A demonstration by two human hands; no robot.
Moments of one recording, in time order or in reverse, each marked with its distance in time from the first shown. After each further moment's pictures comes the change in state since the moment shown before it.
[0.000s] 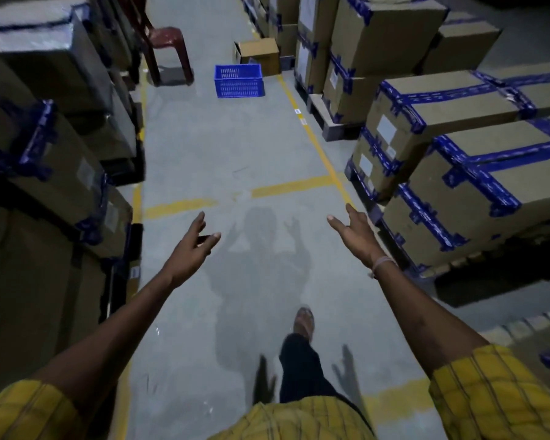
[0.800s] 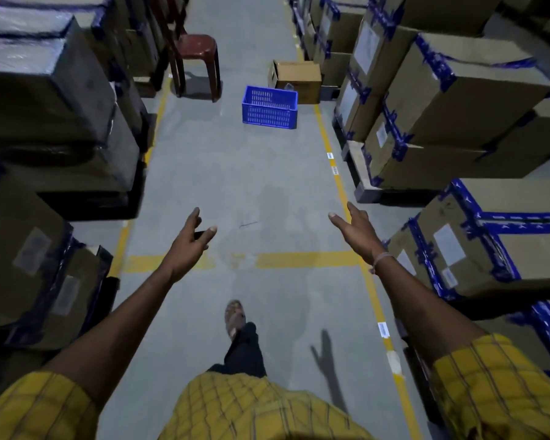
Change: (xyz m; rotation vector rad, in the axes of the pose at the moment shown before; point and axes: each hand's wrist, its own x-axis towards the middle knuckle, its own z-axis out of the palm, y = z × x) left_hand 0.561 0.056 -0.087 -0.141 0.184 -0.079; right_hand 0.602 -0.219 0.015 -0.139 -0.110 -0.098
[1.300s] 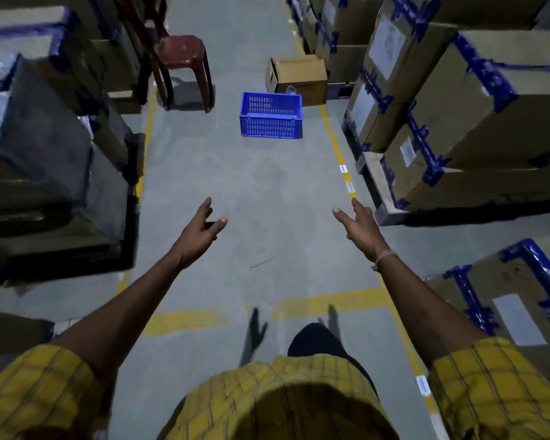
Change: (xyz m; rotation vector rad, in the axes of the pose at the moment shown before) left_hand 0.390 0.084 -0.061 0.116 -0.125 0.000; right_hand 0.360 -0.109 0.041 0.117 0.043 0.088
